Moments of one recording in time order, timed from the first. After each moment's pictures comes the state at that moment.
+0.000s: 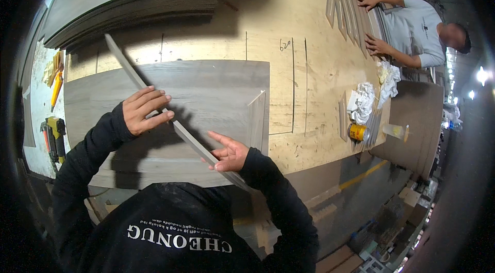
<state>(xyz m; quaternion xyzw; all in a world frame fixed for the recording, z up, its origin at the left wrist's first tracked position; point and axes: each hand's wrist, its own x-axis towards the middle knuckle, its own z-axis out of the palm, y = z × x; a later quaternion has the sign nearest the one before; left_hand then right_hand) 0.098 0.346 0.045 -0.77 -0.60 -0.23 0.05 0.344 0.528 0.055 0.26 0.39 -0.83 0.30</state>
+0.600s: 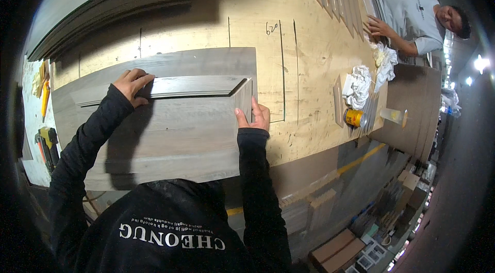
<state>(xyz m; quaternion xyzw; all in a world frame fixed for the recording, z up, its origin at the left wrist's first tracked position) 0.081 0.369 -0.004 -0.57 -0.79 -0.12 -0.19 0.382 0.554 -0.047 0.47 0.80 -0.33 -0.19</state>
